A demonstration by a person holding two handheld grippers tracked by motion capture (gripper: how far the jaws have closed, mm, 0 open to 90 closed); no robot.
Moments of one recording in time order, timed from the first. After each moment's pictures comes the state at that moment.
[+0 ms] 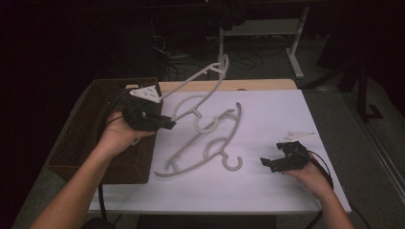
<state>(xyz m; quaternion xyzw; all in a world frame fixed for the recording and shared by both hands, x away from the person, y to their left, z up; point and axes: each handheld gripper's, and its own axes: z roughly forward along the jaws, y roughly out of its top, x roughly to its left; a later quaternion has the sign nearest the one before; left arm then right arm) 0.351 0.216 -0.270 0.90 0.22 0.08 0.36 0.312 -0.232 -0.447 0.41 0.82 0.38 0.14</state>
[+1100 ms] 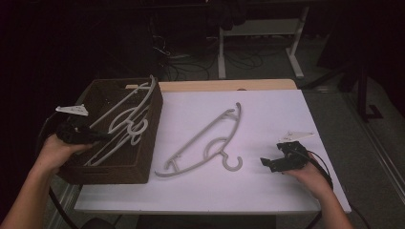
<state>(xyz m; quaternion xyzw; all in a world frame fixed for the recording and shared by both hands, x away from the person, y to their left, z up) 0.356 0.402 -0.338 0.86 0.37 0.06 0.35 0.314 -0.232 -0.449 0.42 0.82 0.37 0.14</state>
